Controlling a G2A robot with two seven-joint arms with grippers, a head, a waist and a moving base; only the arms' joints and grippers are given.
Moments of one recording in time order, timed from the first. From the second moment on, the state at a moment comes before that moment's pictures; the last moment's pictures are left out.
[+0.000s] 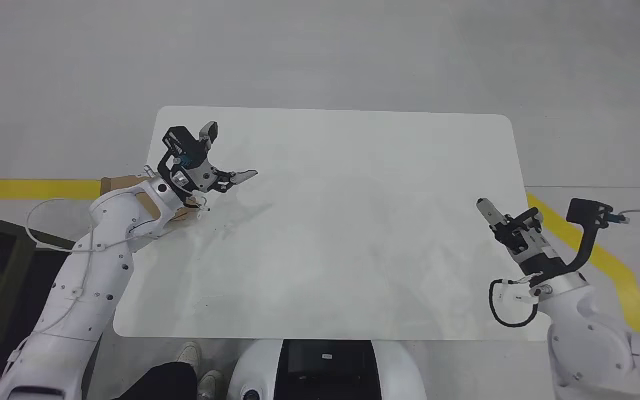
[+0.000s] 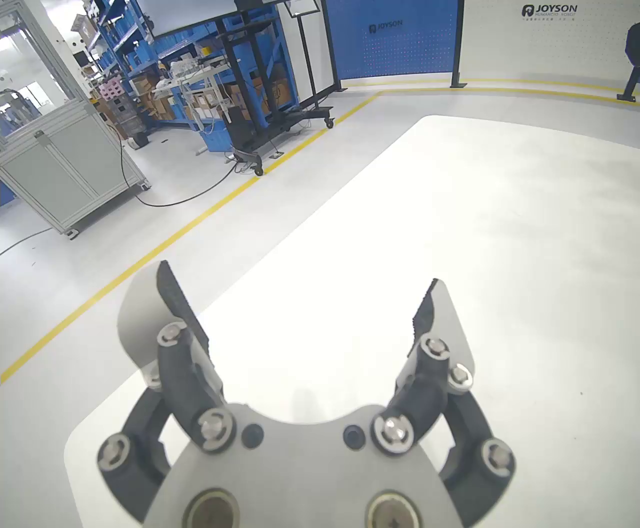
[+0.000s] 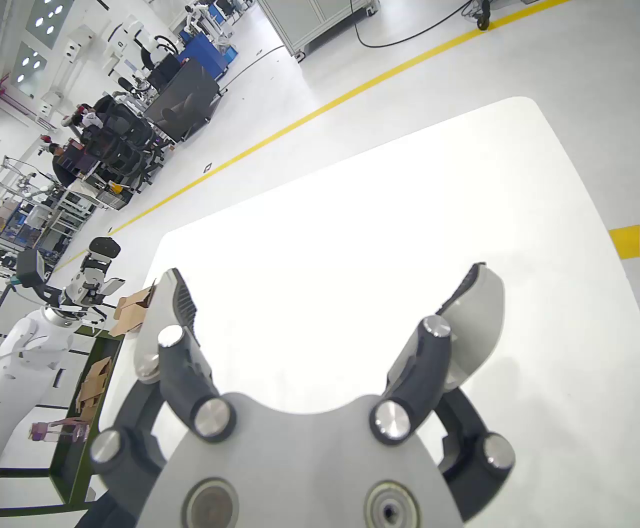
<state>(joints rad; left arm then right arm) 0.96 -0.92 -1.22 -1.37 1.29 -0.61 0.26 -1.73 -1.20 1.82 -2.19 -0.53 -0.02 0.44</state>
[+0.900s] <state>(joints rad) 0.96 -0.92 -1.22 -1.37 1.29 -0.61 0.26 -1.73 -1.20 1.82 -2.19 -0.53 -0.02 0.44</state>
